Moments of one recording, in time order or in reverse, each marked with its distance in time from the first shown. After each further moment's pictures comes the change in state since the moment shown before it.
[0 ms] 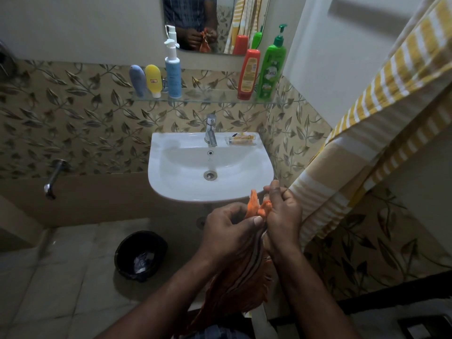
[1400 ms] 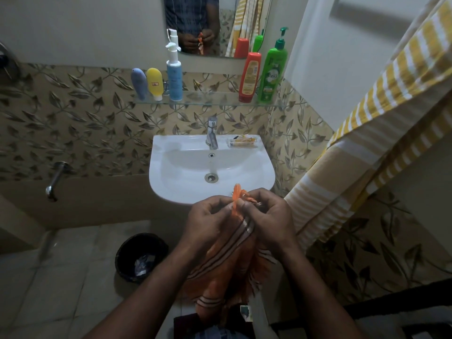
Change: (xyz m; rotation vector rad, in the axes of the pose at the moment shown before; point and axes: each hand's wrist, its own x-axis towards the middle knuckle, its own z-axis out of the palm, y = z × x) left_hand 0.023 -0.005 -0.034 -0.144 0.046 -0.102; right_hand -0.005 -0.007 -0.004 -0.396 -0.457 -0.290
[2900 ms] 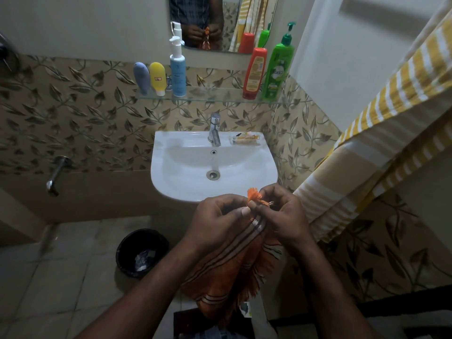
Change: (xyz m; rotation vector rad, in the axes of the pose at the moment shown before) left_hand -0.002 0.015 -0.002 0.275 -0.097 0.176; right_hand 0.011 0.003 -0.022 0.109 -0.136 0.033
